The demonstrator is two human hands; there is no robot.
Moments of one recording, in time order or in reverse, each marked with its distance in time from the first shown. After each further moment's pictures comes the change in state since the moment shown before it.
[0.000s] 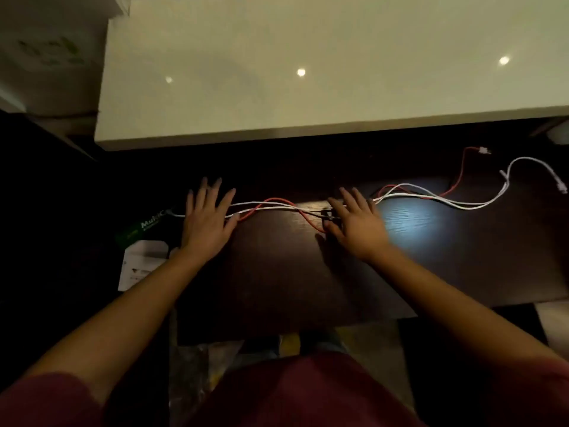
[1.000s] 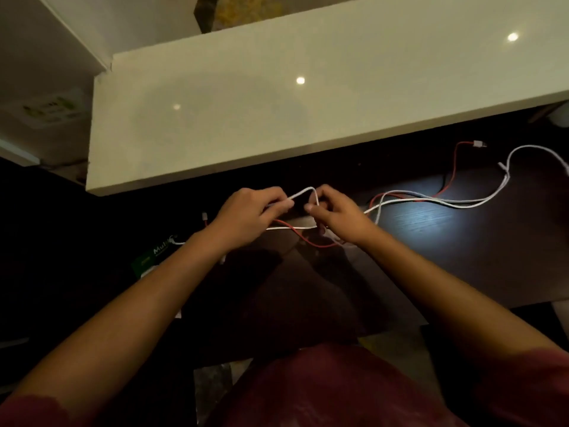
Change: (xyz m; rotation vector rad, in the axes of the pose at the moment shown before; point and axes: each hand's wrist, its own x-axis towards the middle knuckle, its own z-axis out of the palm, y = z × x) left_hand 0.066 0.115 -0.122 -0.513 -0.104 0.256; right_hand 0.028 -0.008 -0.053 1.137 -0.016 -0.042
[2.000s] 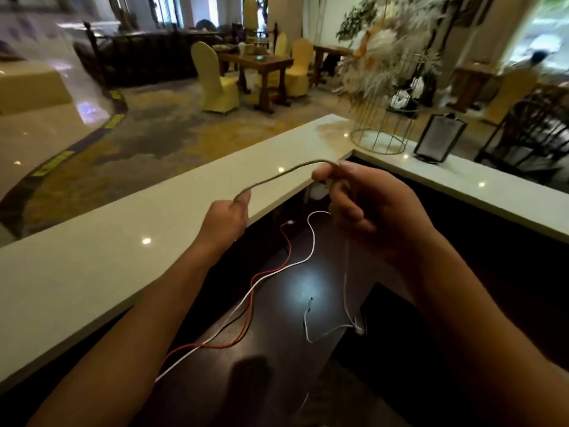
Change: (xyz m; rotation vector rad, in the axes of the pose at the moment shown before) left_hand 0.069 0.200 -0.048 -0.775 -0.119 0.216; right_hand -0.273 -0.262 -0.068 0.523 0.489 -0.417
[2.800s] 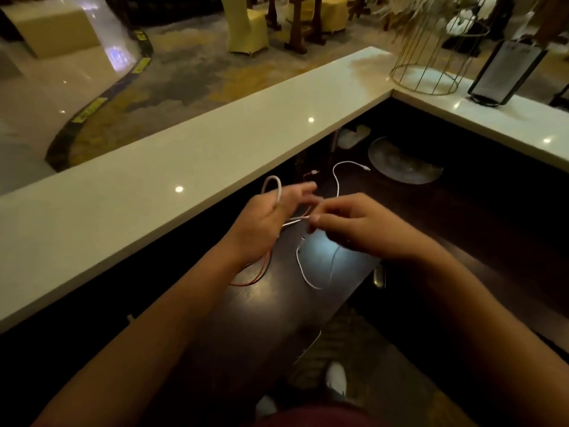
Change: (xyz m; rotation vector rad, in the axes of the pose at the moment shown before) left_hand -0.091 -0.014 0.035 0.126 -0.316 0.230; right_hand -0.030 0.086 -0.026 -0.686 -0.095 0.310
